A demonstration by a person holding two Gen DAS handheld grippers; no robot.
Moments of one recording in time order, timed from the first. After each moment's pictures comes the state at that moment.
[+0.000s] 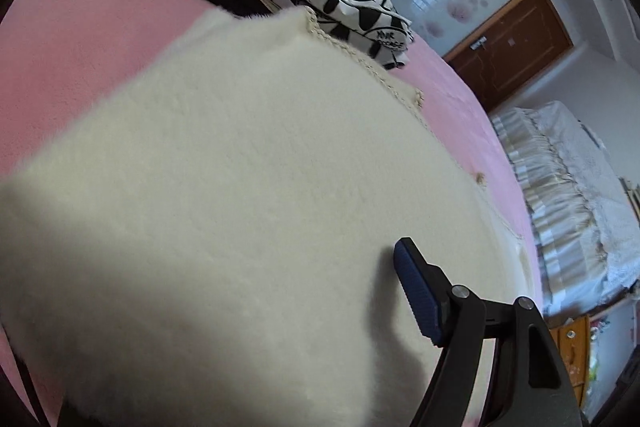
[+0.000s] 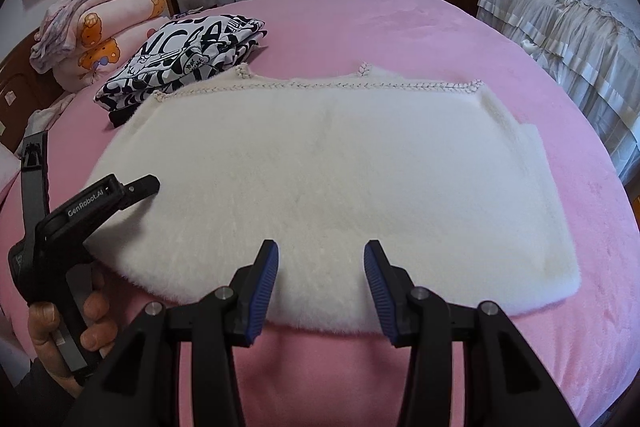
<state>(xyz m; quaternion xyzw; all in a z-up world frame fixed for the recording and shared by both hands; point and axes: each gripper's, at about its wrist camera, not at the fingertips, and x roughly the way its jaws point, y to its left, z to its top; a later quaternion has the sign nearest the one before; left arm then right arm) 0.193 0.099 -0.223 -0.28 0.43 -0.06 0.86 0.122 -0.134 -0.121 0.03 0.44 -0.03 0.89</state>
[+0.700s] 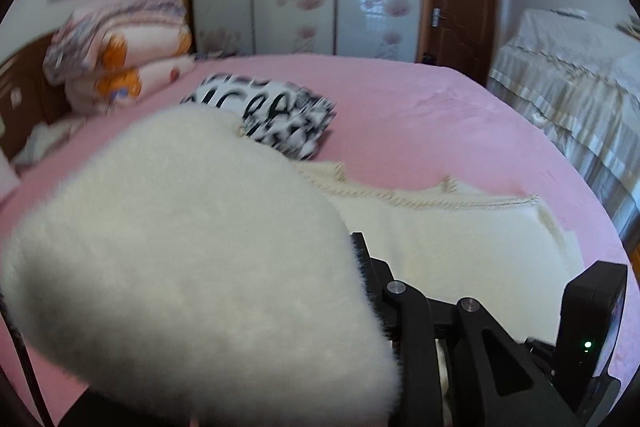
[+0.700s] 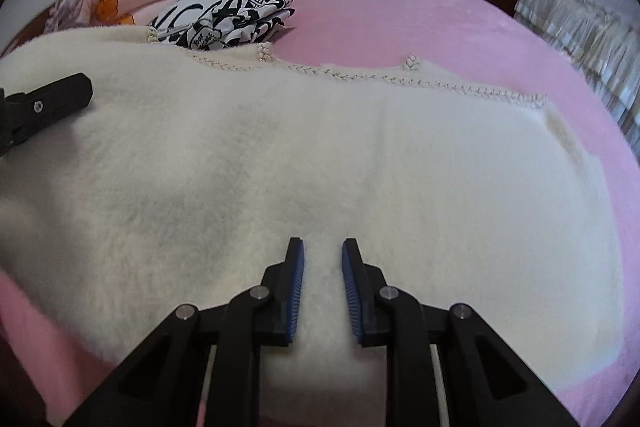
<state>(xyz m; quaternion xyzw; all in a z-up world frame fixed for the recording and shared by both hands) 0.161 -0.027 -0.082 0.02 0.31 -0.03 0.95 0.179 -0.140 -0.157 0.04 0.46 0.04 0.88</state>
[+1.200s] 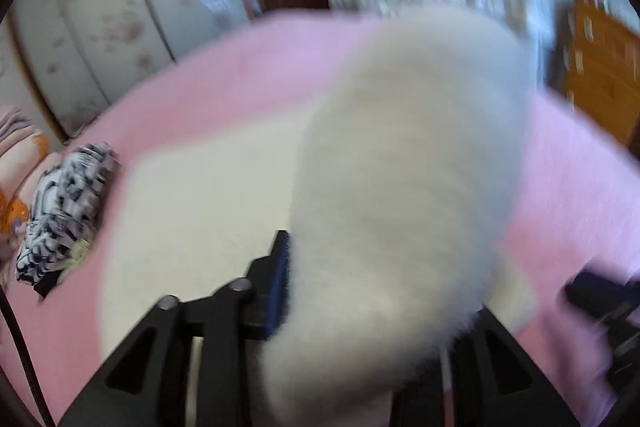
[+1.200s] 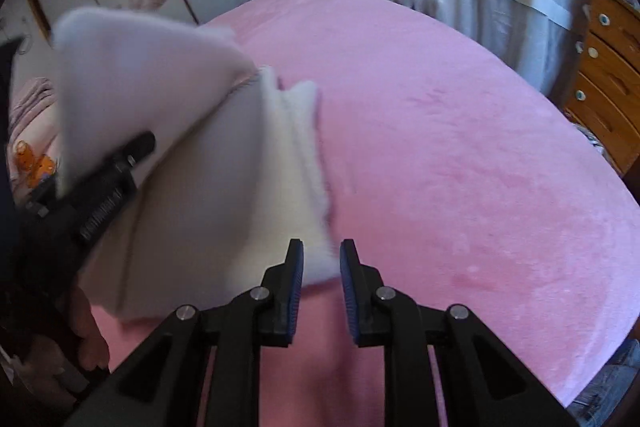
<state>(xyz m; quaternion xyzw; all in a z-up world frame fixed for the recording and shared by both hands) 0.131 -0.298 -0.179 0.26 0.37 -0.22 0.87 0.026 -0.366 -0.132 0.20 0.43 -0.17 0.86</state>
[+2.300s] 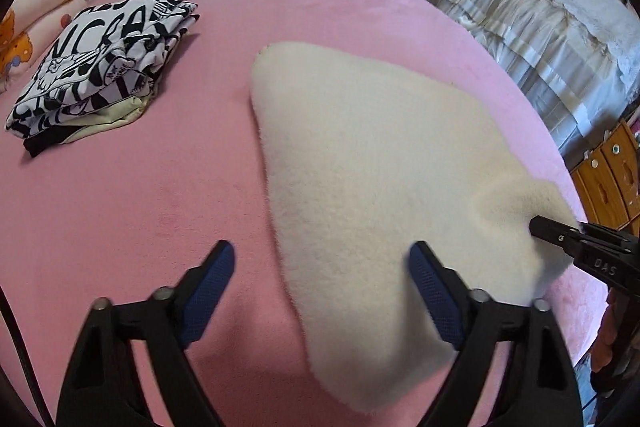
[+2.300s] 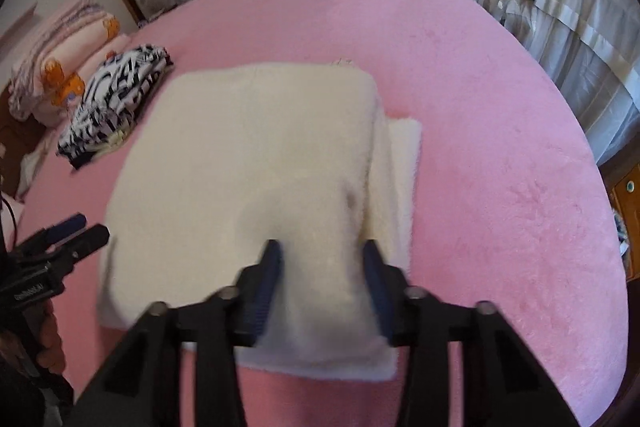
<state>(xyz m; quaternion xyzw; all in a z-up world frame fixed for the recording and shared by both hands) 0.207 -0.097 -0.145 0.03 0.50 -0.18 0.85 0.146 -0.339 -0.111 0.10 0.51 -0.02 0.85</state>
